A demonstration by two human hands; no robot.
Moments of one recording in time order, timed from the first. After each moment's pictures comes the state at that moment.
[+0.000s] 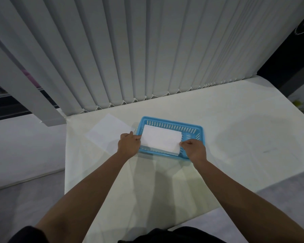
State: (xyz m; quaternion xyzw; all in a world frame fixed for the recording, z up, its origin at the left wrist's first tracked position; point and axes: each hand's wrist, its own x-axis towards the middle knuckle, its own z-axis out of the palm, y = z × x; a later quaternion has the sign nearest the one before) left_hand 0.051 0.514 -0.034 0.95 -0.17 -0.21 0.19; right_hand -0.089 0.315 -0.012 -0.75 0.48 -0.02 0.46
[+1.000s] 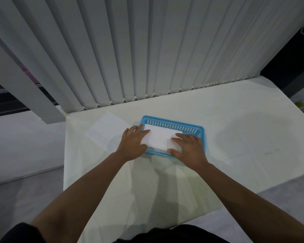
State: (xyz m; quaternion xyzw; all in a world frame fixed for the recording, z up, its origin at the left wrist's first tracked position) left_hand 0.041 0.519 -0.018 0.91 -0.35 -0.17 0.15; right_hand -0.096 0.318 -0.011 -0.98 0.15 0.03 0.12
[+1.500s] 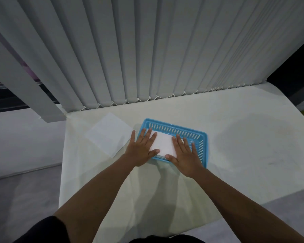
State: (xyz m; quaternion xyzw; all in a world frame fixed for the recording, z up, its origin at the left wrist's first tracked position) left_hand 0.039 0.497 -0.050 0.91 -0.39 -0.16 -0.03; right_hand -0.081 0.317 -0.048 -0.98 0.13 0.15 0.08
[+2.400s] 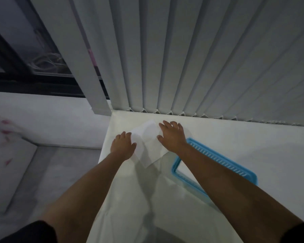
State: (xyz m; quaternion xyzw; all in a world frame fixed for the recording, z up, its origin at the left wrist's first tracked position) left_hand 0.131 0.644 -0.045 0.97 -0.02 -0.19 0.13; right_hand 0.135 0.436 -0.020 -0.99 -0.04 0.13 0.06
